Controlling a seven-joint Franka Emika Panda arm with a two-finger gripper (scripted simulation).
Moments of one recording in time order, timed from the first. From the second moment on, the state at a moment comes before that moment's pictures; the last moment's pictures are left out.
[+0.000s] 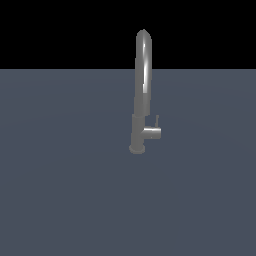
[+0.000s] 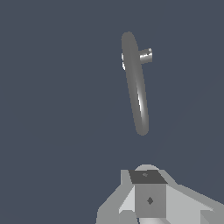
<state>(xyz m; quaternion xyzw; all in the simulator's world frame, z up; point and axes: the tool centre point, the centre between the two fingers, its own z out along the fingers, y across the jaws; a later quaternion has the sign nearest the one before) -0.159 -0.016 0.466 -0.98 0.12 0.09 0.10</state>
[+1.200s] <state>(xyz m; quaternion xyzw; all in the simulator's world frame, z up) -0.039 -0.063 0.383 -0.88 0.29 0.26 0.28</state>
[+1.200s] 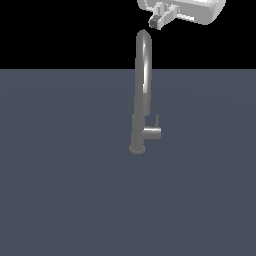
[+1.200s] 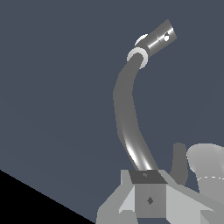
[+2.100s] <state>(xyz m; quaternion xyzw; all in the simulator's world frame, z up) 0.023 -0.101 0.260 -0.70 0.43 0.40 0.42</state>
